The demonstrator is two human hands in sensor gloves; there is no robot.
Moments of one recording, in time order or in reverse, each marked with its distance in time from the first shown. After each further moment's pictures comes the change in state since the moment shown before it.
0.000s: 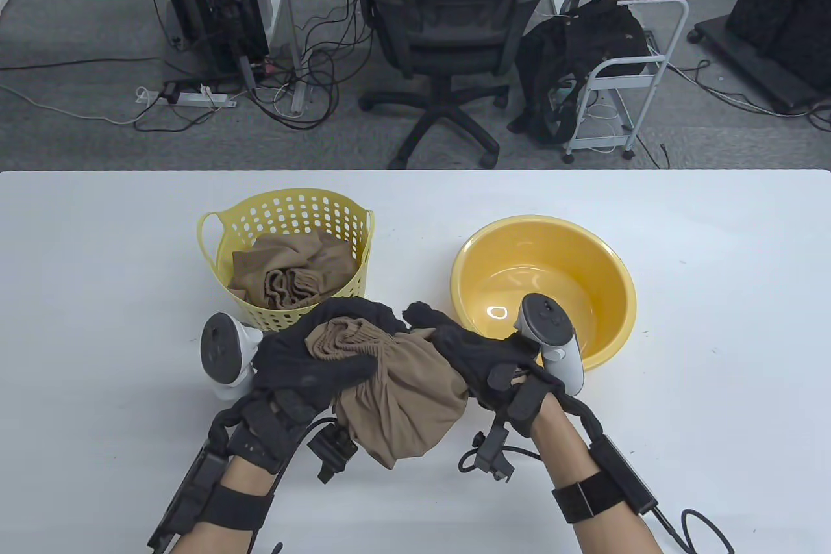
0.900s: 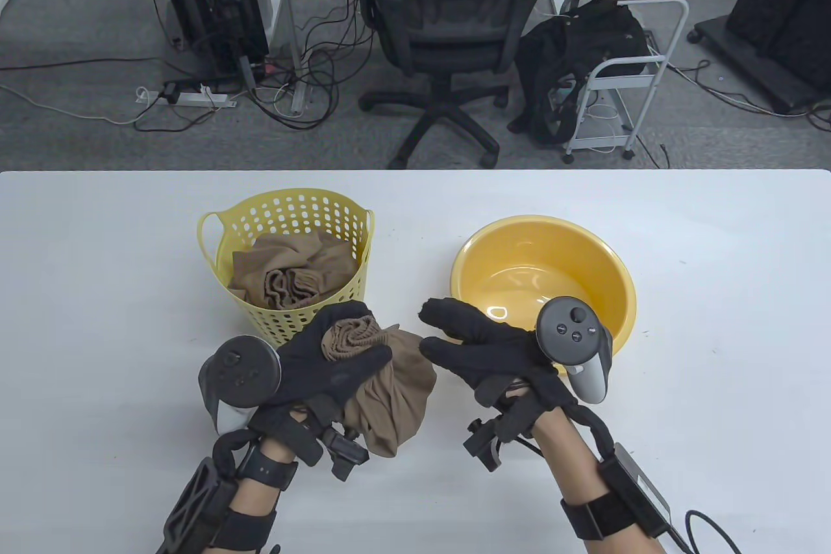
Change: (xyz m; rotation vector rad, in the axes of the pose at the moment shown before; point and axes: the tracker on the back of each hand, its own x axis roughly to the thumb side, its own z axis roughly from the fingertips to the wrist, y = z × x) left_hand -0.004 -0.001 0.022 0.163 0.299 -0.504; right_hand 0.049 -0.008 0.025 -0.391 -0.158 0.478
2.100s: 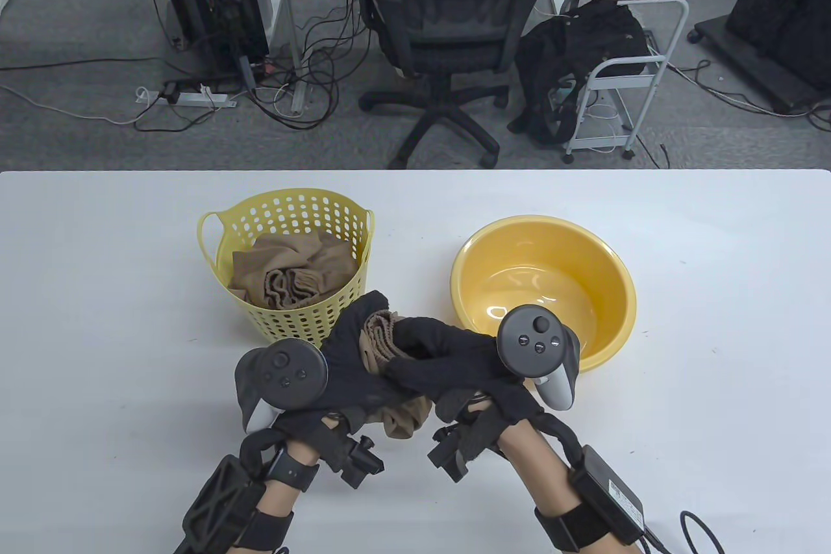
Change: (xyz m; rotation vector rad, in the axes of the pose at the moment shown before) left_hand 0.006 -0.032 -0.006 -0.131 -0.004 -0.184; right_hand 0.031 0.037 -0.003 0.001 -0.096 0.041
